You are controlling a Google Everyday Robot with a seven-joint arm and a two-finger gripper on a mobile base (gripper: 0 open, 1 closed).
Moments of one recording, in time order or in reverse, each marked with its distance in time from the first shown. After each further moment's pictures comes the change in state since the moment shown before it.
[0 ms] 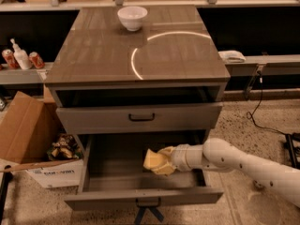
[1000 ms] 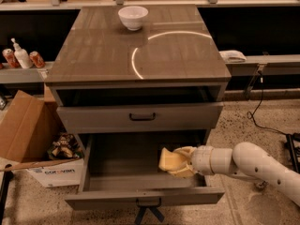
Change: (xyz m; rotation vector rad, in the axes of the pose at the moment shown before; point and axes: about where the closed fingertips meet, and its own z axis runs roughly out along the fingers) arm -0.010 0.013 -0.103 0.060 -0.069 -0.093
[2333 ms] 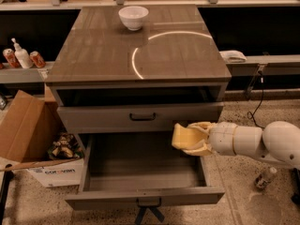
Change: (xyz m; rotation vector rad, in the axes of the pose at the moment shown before) arm -0.093 -0.042 -0.093 0.131 -0.033 -0.218
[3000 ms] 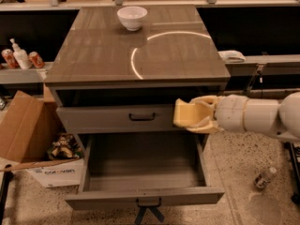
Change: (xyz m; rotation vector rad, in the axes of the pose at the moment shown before) arm -0.081 -0.044 -0.042 0.059 -0.008 -0.150
